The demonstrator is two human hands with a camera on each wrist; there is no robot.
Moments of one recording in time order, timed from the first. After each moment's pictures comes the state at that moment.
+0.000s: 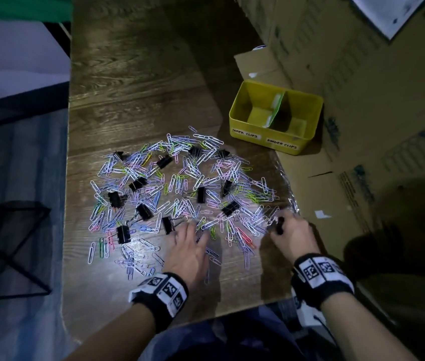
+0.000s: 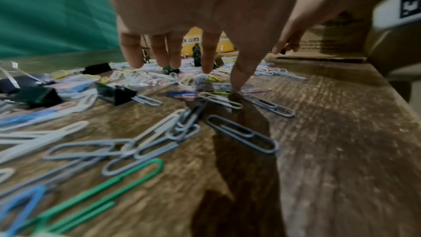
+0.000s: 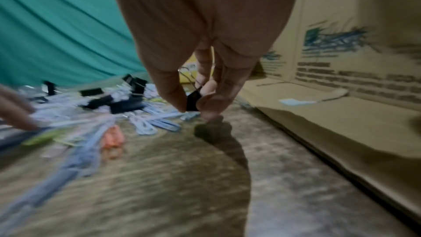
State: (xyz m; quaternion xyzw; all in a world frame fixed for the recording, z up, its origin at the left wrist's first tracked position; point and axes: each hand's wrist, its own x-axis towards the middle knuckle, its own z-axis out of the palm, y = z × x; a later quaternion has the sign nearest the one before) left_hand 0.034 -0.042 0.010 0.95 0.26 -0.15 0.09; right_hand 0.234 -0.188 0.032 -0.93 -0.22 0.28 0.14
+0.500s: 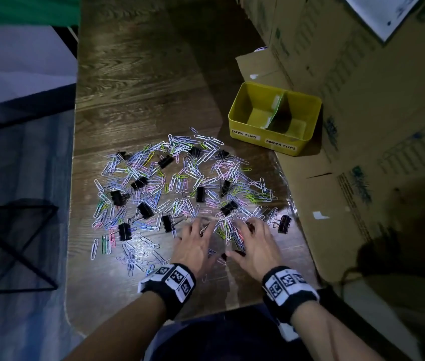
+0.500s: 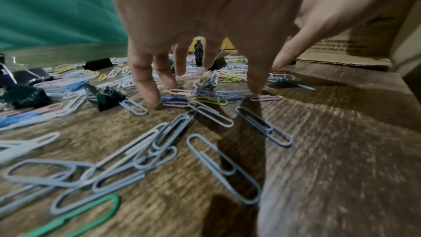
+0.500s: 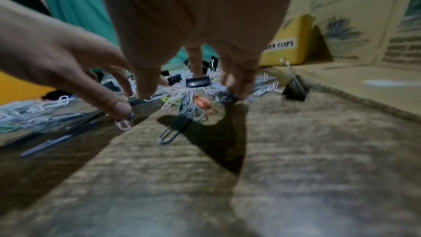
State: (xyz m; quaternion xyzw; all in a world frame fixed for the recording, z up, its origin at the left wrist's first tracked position) left_hand 0.054 -0.049 0.007 0.93 0.29 -0.19 0.15; right_hand 0.179 -0.173 0.017 -0.86 -0.43 0.27 0.06
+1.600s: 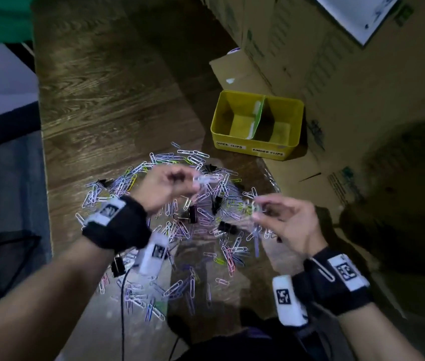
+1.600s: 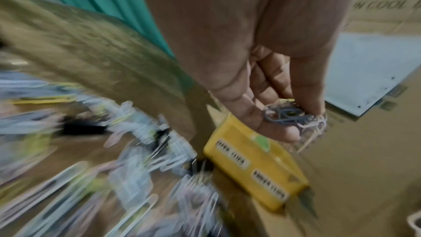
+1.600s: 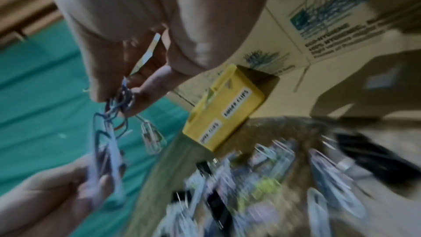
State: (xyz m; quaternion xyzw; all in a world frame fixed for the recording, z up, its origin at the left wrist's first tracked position) left_hand 0.147 0.092 0.126 0.72 0.25 -0.04 0.65; right_hand 0.246 -0.153 0.124 -0.69 -0.18 0.35 0.61
